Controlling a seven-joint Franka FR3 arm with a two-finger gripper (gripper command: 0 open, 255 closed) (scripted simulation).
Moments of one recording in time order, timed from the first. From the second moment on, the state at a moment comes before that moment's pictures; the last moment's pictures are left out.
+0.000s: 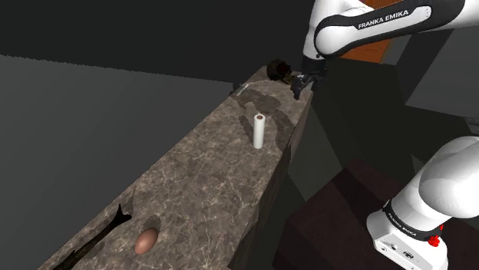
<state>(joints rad) 0.01 -0.32 -0.03 -2.31 -0.11 2.08 0.12</state>
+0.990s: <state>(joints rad) 0.03 0.25 -0.02 -2.00 -0.10 2.32 0.16</state>
